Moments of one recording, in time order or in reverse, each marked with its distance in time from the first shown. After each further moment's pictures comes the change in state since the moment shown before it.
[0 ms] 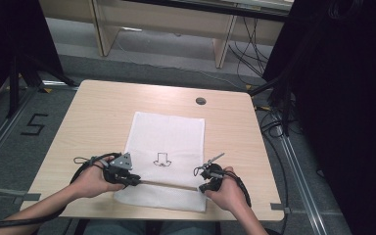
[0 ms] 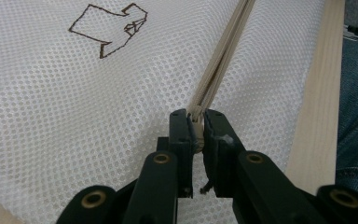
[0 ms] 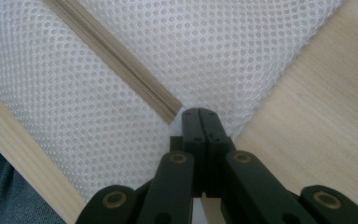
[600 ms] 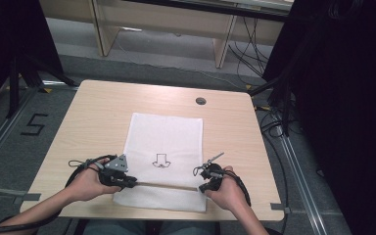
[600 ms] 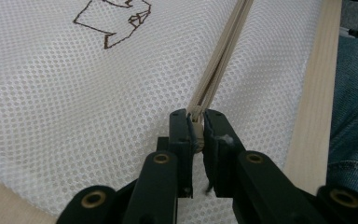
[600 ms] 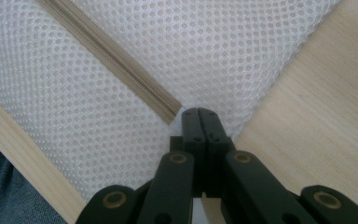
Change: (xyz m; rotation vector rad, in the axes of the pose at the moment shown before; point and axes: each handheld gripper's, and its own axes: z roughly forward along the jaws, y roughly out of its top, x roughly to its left) left arm -0.003 -0.010 -0.007 -0.010 0.009 -0.015; right arm 0.000 0.002 0.000 0.012 0.000 -0.005
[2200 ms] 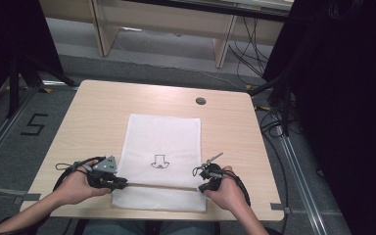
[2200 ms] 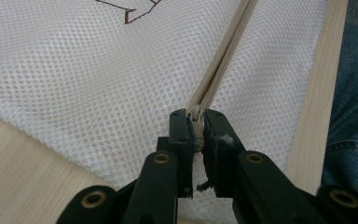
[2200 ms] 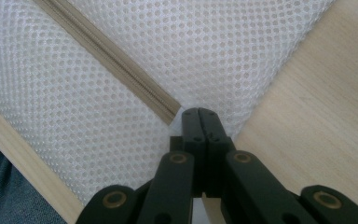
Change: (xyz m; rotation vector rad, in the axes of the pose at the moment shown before) left arm 0.002 -0.020 -0.018 -0.004 0.026 -0.051; right arm 0.001 0.001 0.000 0.002 0.002 -0.017
